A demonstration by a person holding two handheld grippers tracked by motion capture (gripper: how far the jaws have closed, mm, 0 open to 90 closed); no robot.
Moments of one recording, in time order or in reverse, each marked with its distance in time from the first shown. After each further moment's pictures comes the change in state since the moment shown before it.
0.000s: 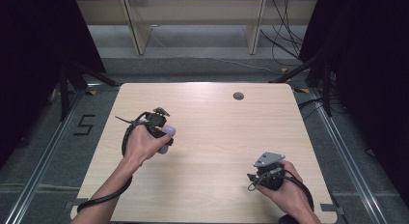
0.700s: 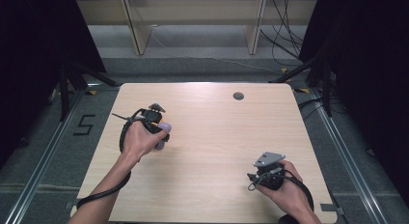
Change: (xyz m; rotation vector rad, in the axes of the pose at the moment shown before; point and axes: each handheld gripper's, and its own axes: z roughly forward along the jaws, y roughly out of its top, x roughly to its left) left arm 0.016 0.005 0.005 -0.027 0.016 -0.061; right arm -0.001 0.000 0.000 -0.003 0.003 -0.007
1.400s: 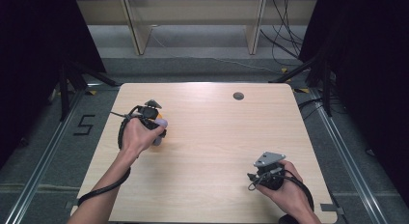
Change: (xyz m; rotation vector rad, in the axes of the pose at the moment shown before) left arm 0.013 0.007 0.004 -0.026 0.043 -0.042; right arm 0.001 0.000 -0.001 0.002 -0.002 0.016
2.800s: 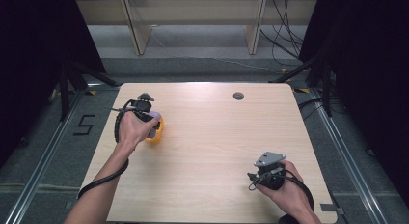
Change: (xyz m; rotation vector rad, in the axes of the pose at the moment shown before) left arm 0.030 0.016 0.008 -0.021 0.040 -0.040; right arm 0.000 0.000 -0.001 -0.010 -0.003 0.006
